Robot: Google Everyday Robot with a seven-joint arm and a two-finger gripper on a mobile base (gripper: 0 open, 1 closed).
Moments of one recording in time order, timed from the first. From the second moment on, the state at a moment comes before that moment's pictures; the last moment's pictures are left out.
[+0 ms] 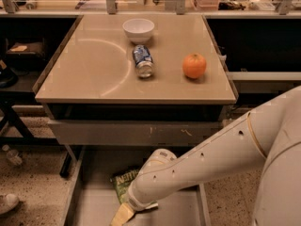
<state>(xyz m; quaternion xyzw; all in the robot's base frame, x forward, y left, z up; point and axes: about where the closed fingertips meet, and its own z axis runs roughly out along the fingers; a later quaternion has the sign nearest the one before) 0.378 0.067 0.491 -0.44 0.88 0.15 0.09</state>
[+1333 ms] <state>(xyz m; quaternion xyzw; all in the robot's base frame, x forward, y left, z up) 0.435 0.065 0.449 -0.42 0.88 0.17 0.14</state>
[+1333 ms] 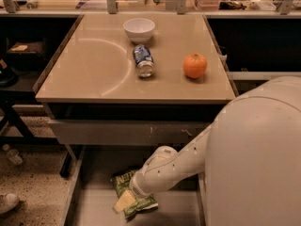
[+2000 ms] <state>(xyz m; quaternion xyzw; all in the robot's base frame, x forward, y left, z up) 0.454 0.050 0.430 -0.39 0.90 0.16 0.14</state>
